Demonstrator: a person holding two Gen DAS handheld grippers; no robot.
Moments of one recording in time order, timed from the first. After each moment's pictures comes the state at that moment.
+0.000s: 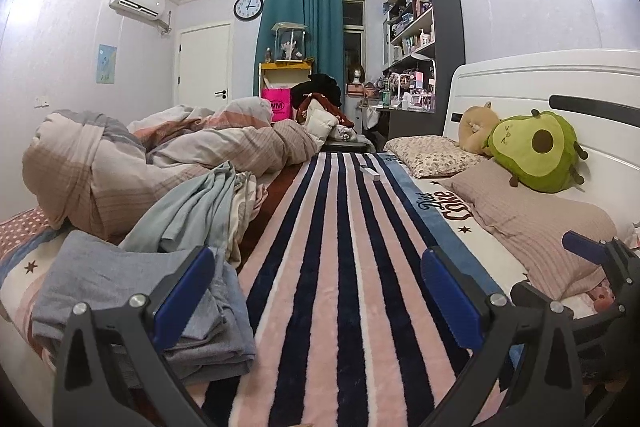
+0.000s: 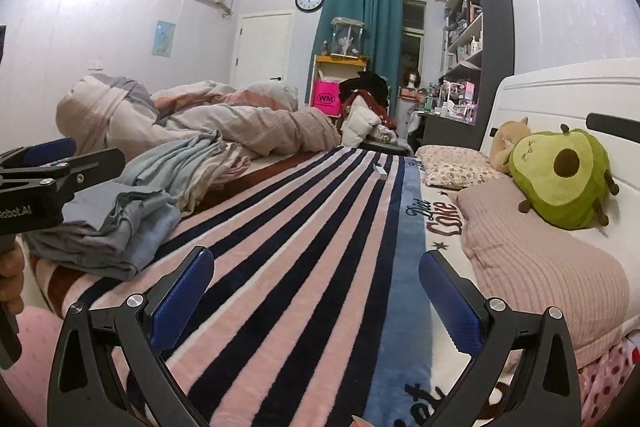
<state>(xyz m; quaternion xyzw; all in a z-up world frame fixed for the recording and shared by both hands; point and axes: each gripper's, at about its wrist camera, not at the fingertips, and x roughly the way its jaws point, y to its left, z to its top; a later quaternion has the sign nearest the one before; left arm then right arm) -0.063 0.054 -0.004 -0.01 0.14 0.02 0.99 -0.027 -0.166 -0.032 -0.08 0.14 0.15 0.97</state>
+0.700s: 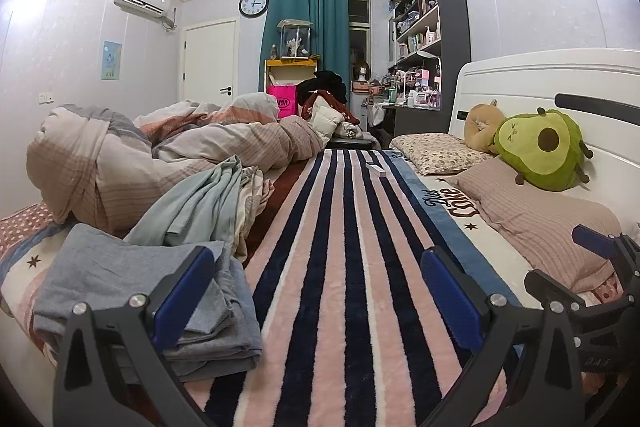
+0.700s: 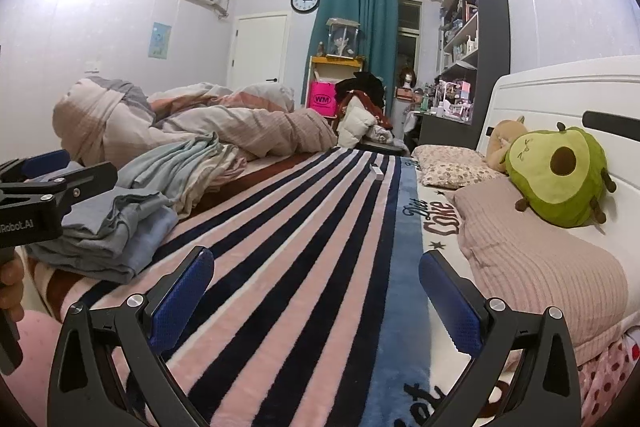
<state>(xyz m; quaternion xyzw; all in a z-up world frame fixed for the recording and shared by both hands) -0.063 0.058 -0.009 -0.01 0.15 0.03 0.99 -0.027 -0.170 -0.028 -0.07 0.14 0.14 0.98</state>
